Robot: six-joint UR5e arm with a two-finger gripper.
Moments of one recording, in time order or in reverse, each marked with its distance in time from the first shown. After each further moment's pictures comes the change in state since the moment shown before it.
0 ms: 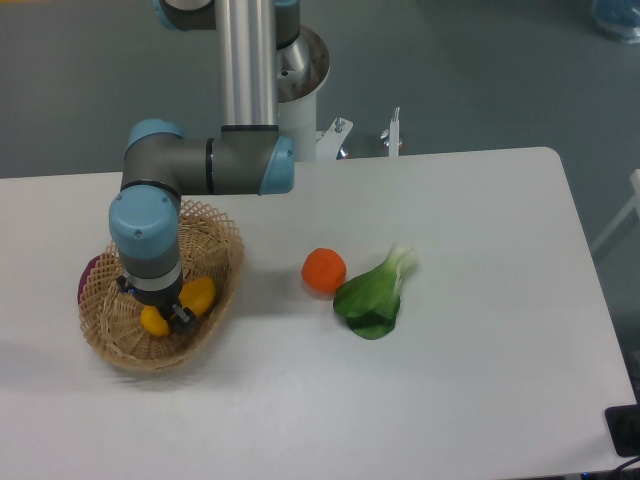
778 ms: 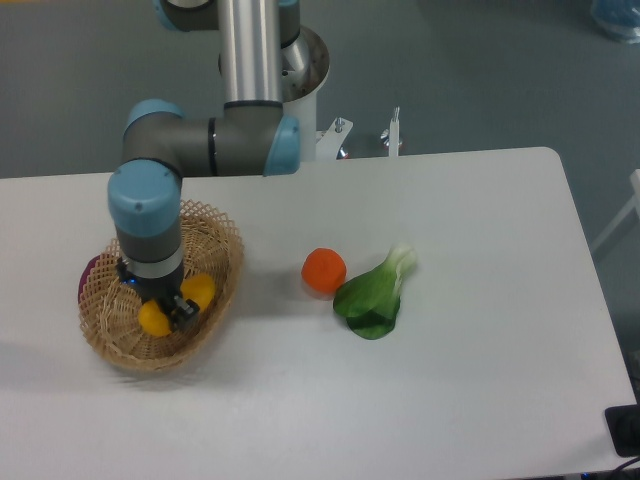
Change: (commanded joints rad) arm 0.092 0.095 0.052 -0.011 -0.011 0.009
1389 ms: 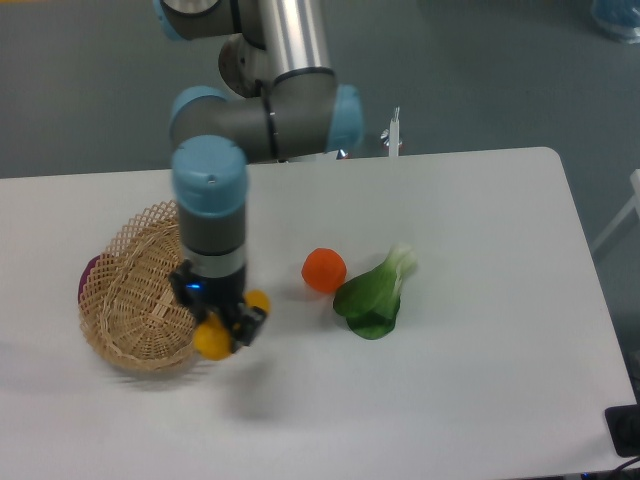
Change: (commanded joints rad) arm 0.210 -0.002 0.127 -0.050 0.017 0.038
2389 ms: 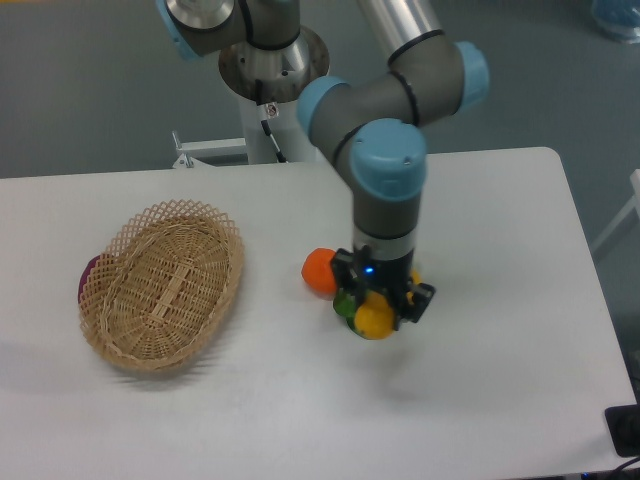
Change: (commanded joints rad) arm 0.255 -0.011 0.011 -0.069 0.071 0.380
